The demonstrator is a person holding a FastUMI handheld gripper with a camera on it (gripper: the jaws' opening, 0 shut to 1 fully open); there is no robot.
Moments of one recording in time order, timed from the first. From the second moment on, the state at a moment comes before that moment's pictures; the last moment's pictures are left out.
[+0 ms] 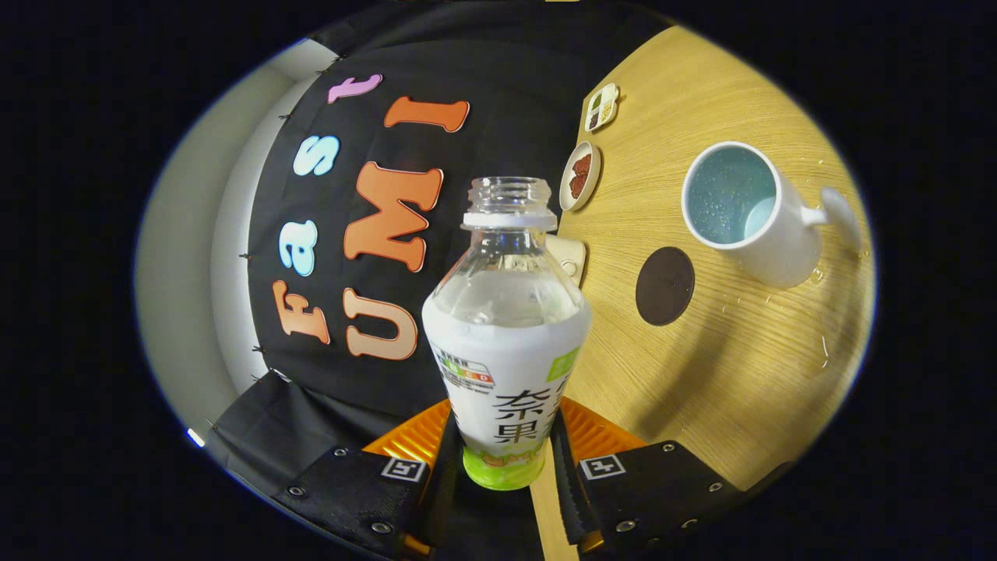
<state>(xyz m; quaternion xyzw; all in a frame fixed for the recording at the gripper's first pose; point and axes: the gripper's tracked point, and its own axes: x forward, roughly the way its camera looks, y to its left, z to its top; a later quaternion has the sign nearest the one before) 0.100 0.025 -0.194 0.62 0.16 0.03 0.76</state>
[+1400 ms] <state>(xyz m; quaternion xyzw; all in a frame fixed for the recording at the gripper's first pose) 0.120 0.015 -0.169 0.73 0.12 0.03 0.67</state>
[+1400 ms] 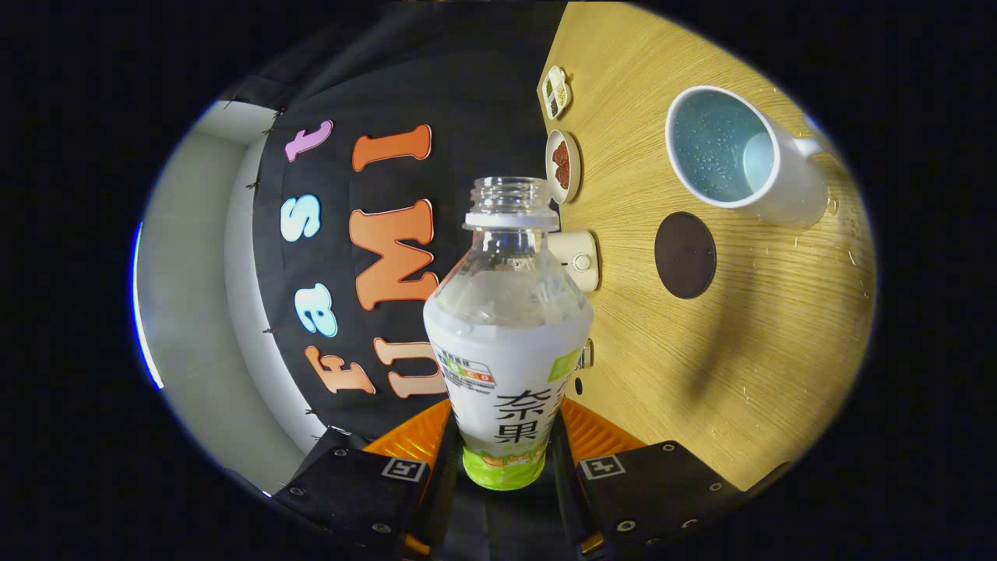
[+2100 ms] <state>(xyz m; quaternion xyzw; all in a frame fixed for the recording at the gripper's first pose) 0.117 0.007 -0.160 0.76 0.11 0.03 0.64</state>
